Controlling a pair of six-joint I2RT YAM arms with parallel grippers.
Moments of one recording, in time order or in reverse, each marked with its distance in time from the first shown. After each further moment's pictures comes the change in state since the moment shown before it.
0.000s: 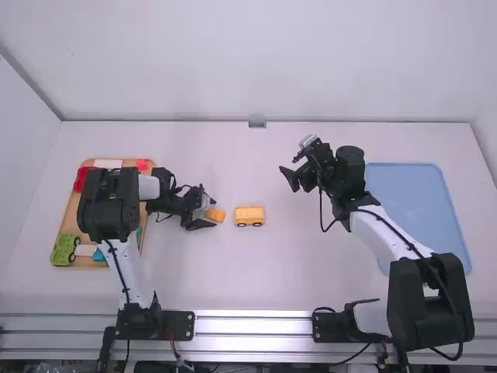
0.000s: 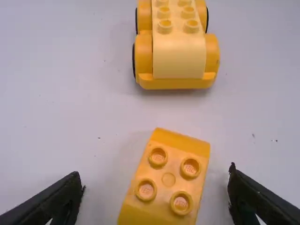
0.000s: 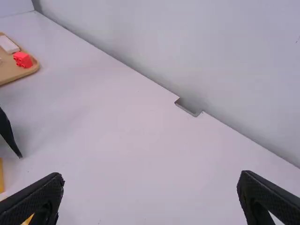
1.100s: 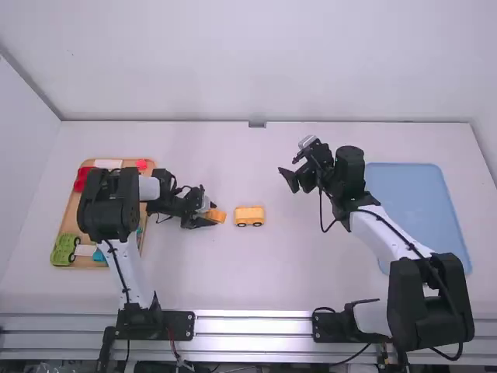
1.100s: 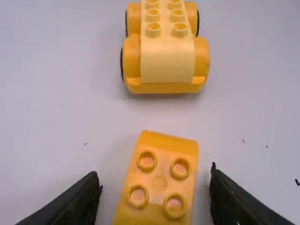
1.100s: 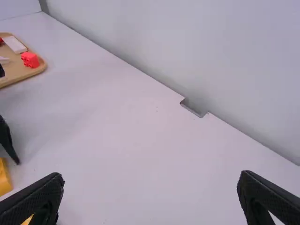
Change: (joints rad) left arm 0.005 0.000 -0.005 -0.009 0.003 -0.009; right arm 0.000 0.000 0.000 -0.006 -0.024 -0.001
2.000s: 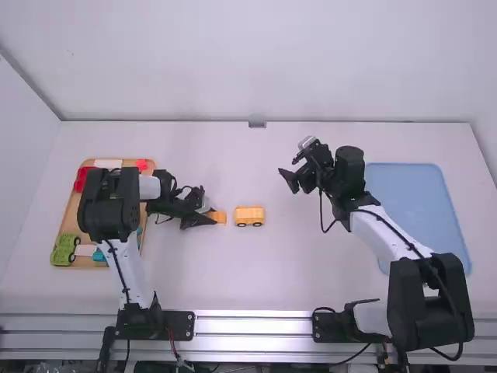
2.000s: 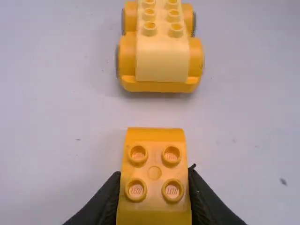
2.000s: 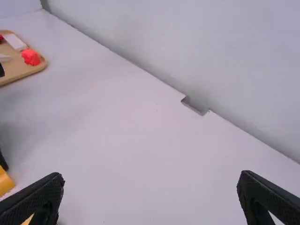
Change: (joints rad) left arm -0.013 0.000 0.011 -0.076 -0.005 -0.005; right arm 0.000 0.000 0.000 -0.017 -0.002 -0.011
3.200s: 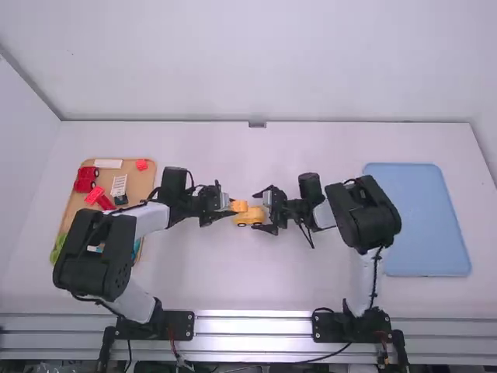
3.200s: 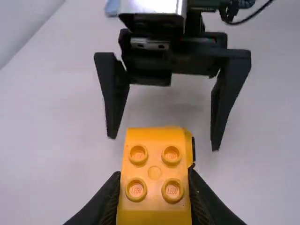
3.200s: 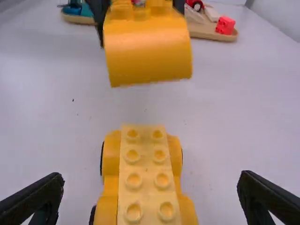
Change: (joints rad) left arm -0.218 -0.454 -0.349 0.653 -0.009 -0.609; right arm 0.122 0.680 -0.002 0.397 -0.610 -0.501
